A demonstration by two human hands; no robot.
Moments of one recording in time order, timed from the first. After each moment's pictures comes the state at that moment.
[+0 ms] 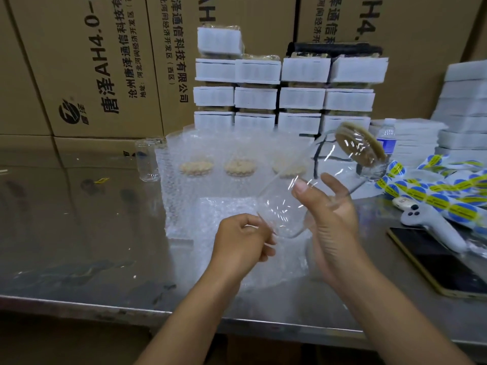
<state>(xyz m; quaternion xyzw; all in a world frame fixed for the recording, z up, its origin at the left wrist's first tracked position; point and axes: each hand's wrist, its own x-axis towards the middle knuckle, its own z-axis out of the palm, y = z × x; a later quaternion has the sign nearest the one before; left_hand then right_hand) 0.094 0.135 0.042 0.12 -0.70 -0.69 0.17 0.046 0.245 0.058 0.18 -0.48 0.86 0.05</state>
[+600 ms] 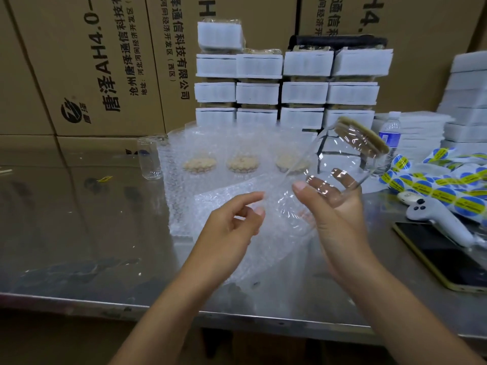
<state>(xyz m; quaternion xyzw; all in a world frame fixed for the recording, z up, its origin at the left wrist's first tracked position) 0.121 0.112 0.051 0.00 -0.78 -0.58 0.23 0.043 0.245 0.051 0.18 -0.56 0.81 0.09</state>
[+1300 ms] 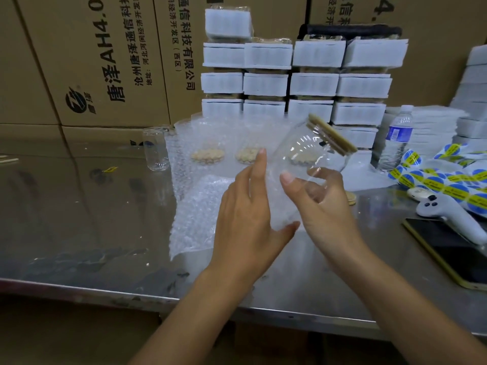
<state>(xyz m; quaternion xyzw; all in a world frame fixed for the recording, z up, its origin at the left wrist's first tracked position) 0.098 0.122 0.035 -0.03 -0.86 -0.23 0.45 0.059 0.229 0.061 0.23 -0.67 0.71 0.07</state>
